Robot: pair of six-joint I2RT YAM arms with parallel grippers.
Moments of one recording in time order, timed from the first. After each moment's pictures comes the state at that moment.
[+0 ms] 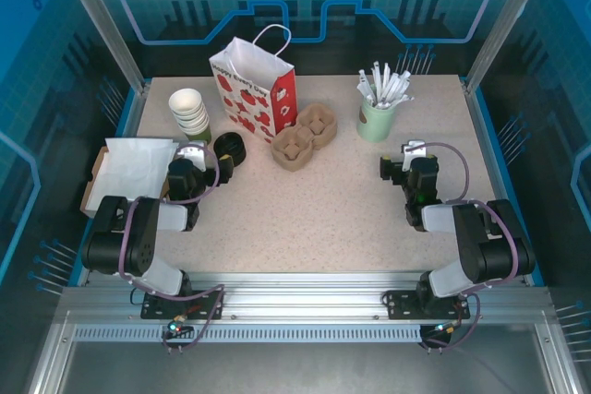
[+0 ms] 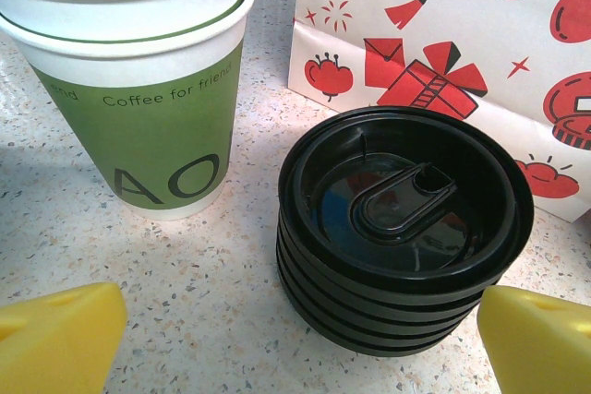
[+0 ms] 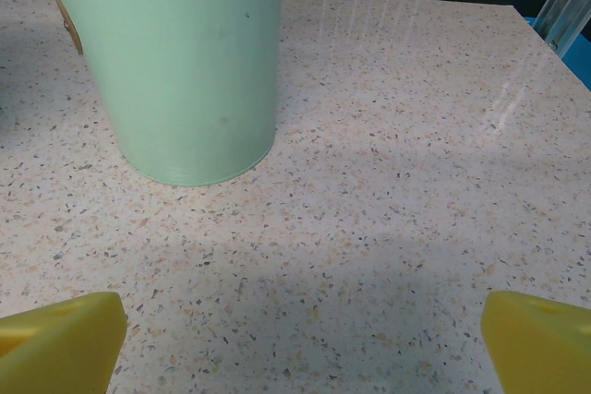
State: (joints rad) left arm 0.01 1.54 0.37 0.81 0.05 -0.11; right arm 0.10 1.50 0.39 0.72 0.18 -0.02
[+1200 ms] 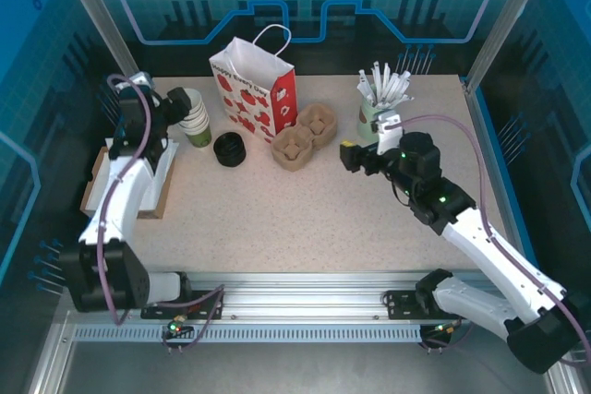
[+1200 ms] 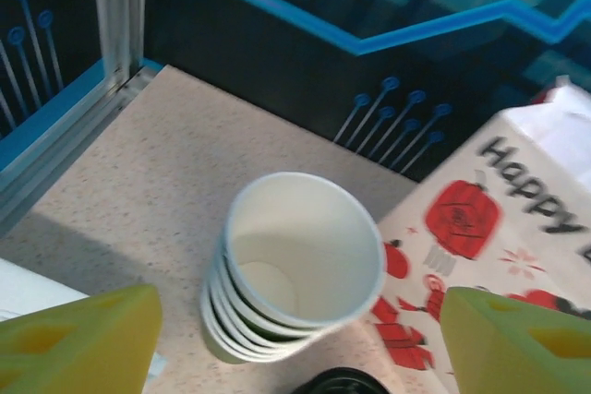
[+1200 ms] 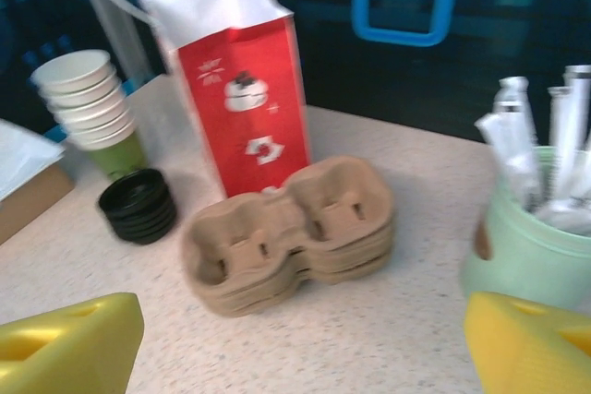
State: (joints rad) left arm 0.16 1.36 1.17 -0.25 -0.03 -0.41; right arm 0.55 0.99 0.92 -0.24 0.04 0.10
